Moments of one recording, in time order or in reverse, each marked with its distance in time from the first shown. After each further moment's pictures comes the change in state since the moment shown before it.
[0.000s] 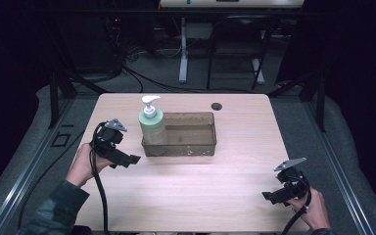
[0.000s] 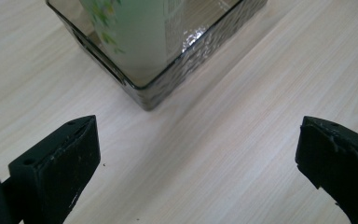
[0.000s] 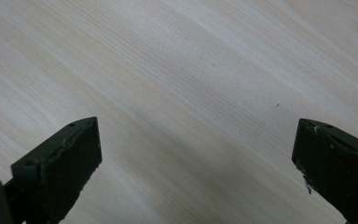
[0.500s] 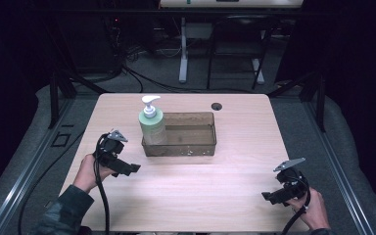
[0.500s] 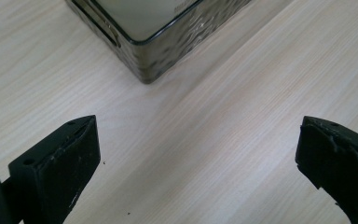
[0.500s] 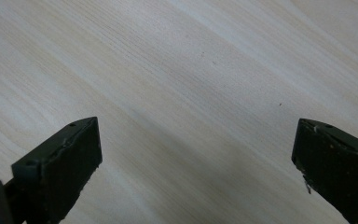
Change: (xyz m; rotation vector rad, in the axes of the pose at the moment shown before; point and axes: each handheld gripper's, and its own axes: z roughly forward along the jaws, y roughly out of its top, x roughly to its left) left arm 0.007 -0.031 0.033 0.021 0.012 -0.042; right arm 0.000 0.000 0.003 0.007 0.003 0.002
